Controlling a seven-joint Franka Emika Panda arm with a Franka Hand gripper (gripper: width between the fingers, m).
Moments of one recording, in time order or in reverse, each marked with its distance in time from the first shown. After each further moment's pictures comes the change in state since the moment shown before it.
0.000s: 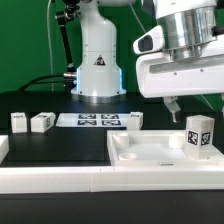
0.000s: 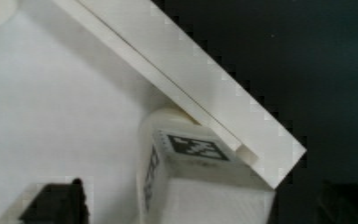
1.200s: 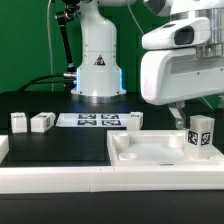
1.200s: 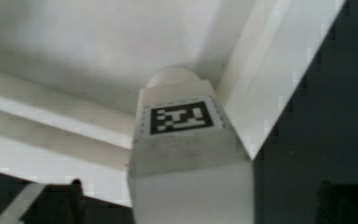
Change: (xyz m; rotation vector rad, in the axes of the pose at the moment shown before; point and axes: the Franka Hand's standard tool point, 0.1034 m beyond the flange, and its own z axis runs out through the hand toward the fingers) arm 0.004 -0.006 0.003 -0.117 -0.018 -1.210
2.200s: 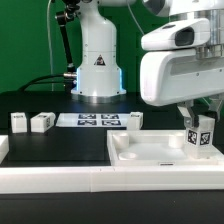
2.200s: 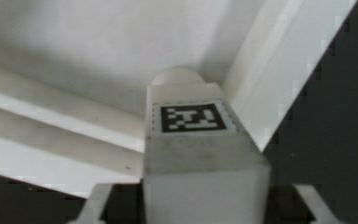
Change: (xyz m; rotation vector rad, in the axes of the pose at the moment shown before) arm -0.001 0.002 0.001 0.007 0.004 0.204
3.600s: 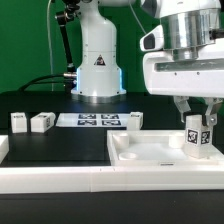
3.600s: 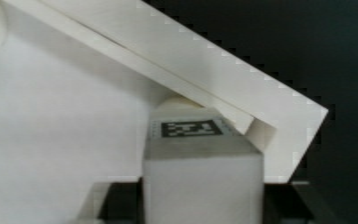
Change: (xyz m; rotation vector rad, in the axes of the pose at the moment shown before) arm -0.005 0.003 -0.001 0.054 -0.004 1.333
